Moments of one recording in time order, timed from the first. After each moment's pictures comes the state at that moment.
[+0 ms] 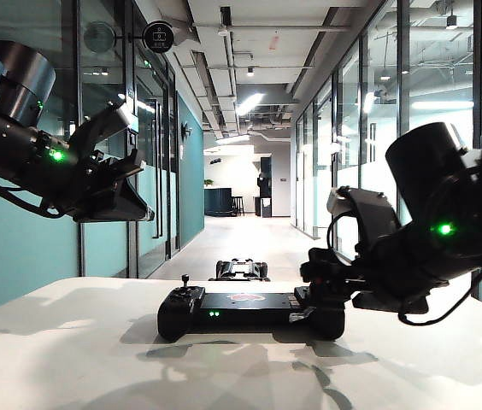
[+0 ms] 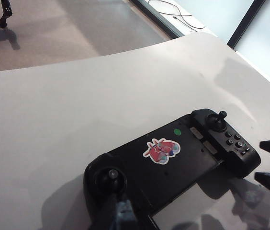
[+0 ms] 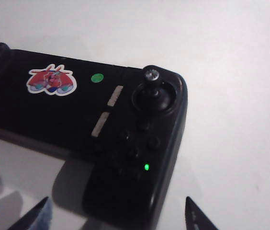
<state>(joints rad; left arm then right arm) -0.25 1.72 0.77 0.53 0.42 -0.03 0.44 2.01 0.65 0.89 -0.02 0.16</state>
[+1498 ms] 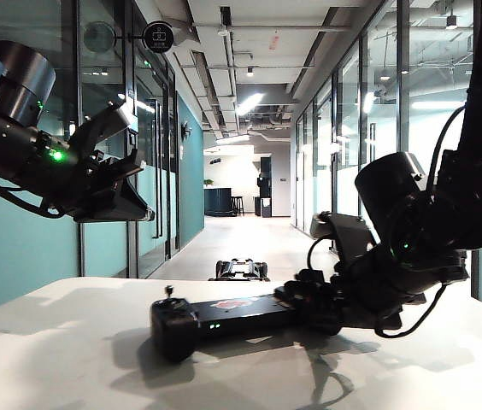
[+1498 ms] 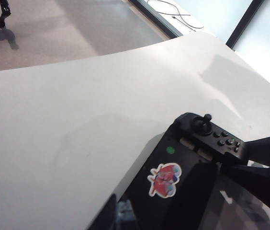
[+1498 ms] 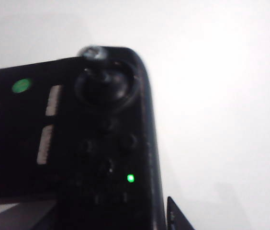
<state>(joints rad) -0.25 1.72 0.77 0.53 0.43 -0.03 0.44 2.13 0.82 0.77 -0.02 0.18</state>
